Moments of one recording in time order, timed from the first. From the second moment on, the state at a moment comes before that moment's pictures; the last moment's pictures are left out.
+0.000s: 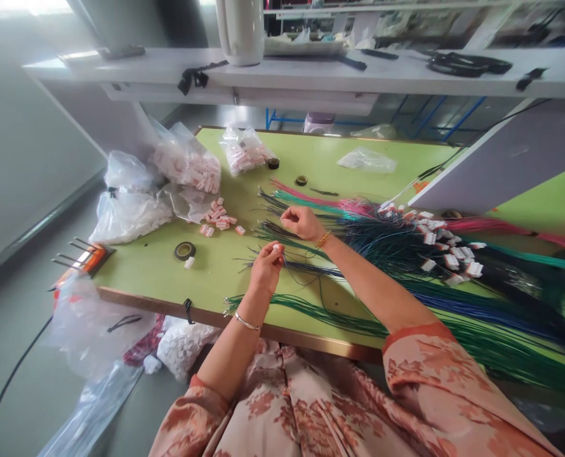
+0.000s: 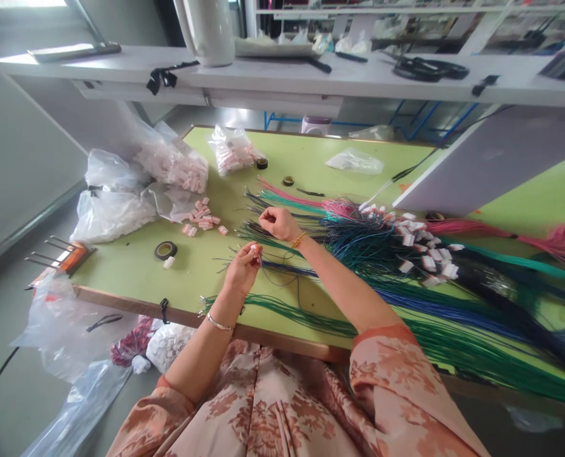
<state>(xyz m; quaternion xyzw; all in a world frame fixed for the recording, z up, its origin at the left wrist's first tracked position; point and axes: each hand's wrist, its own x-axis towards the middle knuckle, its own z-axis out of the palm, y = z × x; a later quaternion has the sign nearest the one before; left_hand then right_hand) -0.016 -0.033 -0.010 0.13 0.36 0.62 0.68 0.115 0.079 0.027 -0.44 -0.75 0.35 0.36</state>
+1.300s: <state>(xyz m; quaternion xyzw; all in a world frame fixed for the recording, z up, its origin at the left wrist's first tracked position) -0.012 -0.027 -0.019 0.17 0.39 0.64 0.64 0.128 0.014 0.004 -0.36 -0.82 0.26 0.36</state>
